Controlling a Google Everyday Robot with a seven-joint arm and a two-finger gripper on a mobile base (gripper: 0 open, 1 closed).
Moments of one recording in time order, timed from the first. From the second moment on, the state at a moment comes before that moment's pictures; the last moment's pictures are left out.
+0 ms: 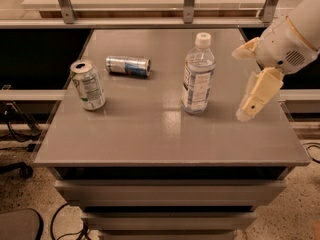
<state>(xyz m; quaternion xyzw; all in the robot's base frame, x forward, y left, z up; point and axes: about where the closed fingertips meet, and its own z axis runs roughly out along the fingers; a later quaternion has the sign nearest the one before) 0.497 -0.173 0.928 -0.62 0.74 0.13 0.23</state>
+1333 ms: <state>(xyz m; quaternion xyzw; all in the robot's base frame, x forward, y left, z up) 0.533 -0.156 0.915 -0.53 0.67 0.36 0.37</state>
